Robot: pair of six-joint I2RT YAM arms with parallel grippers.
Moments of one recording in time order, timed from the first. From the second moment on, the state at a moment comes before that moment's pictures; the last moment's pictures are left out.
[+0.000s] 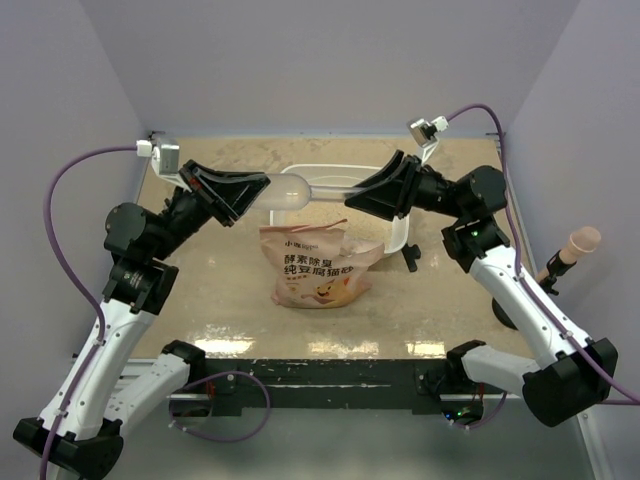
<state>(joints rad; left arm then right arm) -0.35 0.81 1.00 0.16 0.48 -0.65 0.39 1.14 1.05 0.49 -0.96 1.04</state>
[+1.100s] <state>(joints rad) -0.35 0.78 0.98 0.13 0.49 -0.62 0.41 1.12 1.07 0.47 -0.96 1.04</state>
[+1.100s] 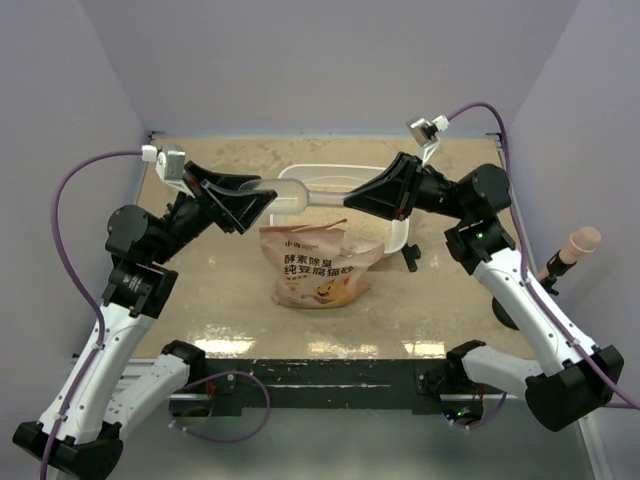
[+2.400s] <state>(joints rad) -0.42 1.08 1.07 -0.49 0.78 0.12 0.37 0.92 1.51 -0.96 -0.34 0.39</state>
